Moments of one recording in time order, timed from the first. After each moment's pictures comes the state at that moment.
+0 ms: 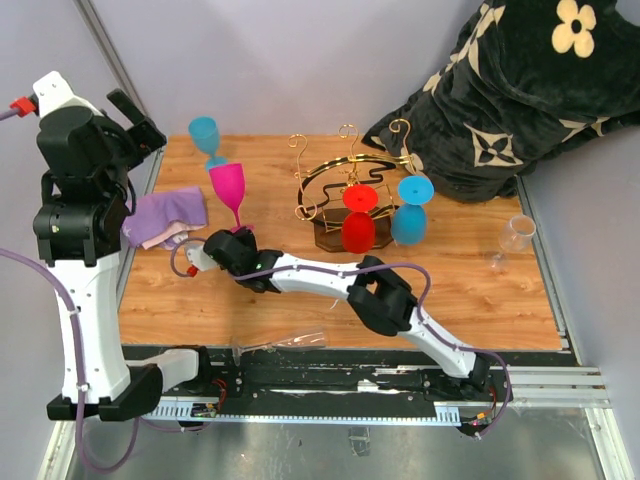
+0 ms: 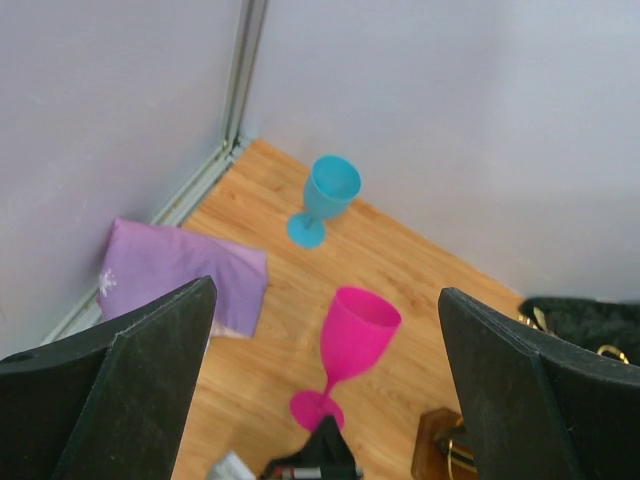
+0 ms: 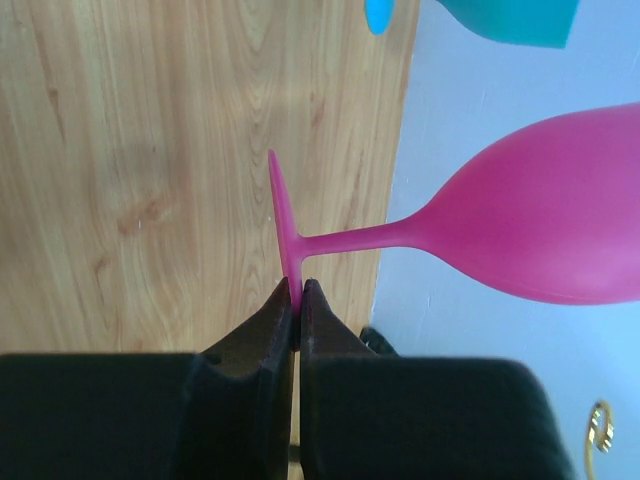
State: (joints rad) left arm 0.01 1.21 1.94 -0.89 -0.38 -0.40; right arm 1.20 2.39 2.03 -0.21 0.60 -1.02
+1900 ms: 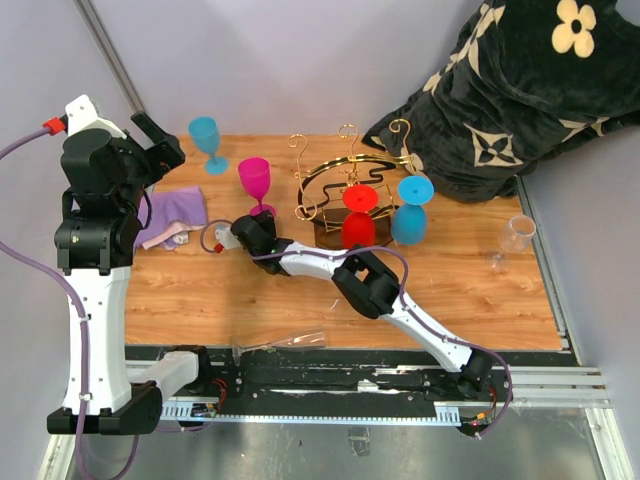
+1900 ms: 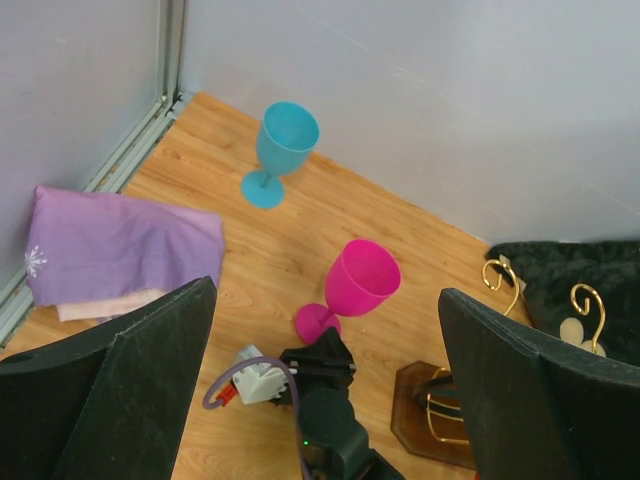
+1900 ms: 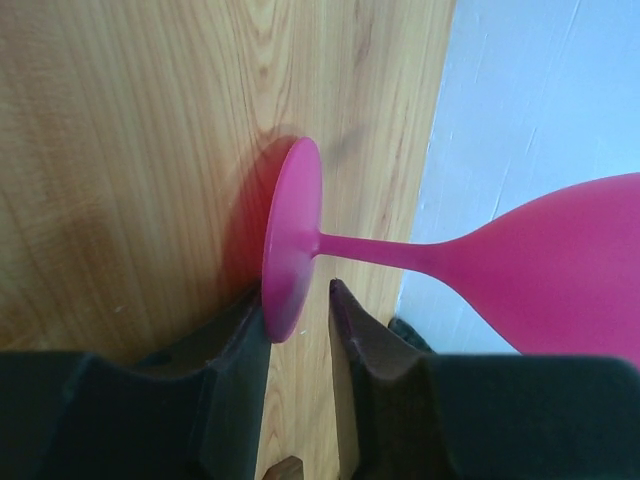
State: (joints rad) left arm 0.01 1.07 1.62 -0.73 -0.22 -0.44; right arm 1.02 2.71 2.15 0.05 0.61 -1.14
